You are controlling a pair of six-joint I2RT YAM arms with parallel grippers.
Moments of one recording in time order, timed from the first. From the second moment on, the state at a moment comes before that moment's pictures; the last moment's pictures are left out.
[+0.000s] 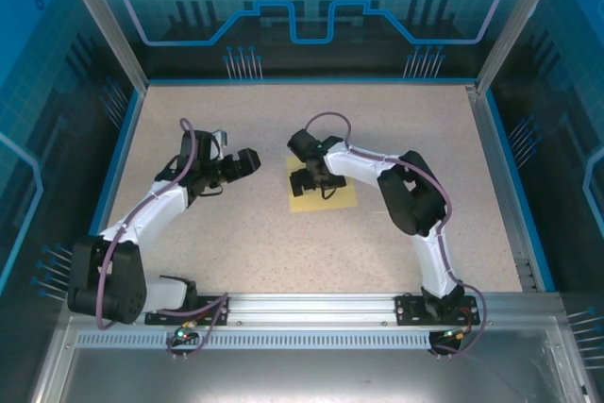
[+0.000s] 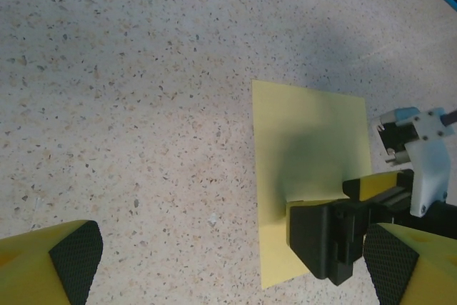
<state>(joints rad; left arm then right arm) -0.13 1.31 0.80 -0.28 0.33 -0.56 0.71 2.13 1.54 -0.77 0.13 0.51</state>
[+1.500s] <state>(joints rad) -0.18 1.36 0.75 -0.24 0.32 -0.63 0.77 2.03 1.42 -0.89 0.08 0.78</state>
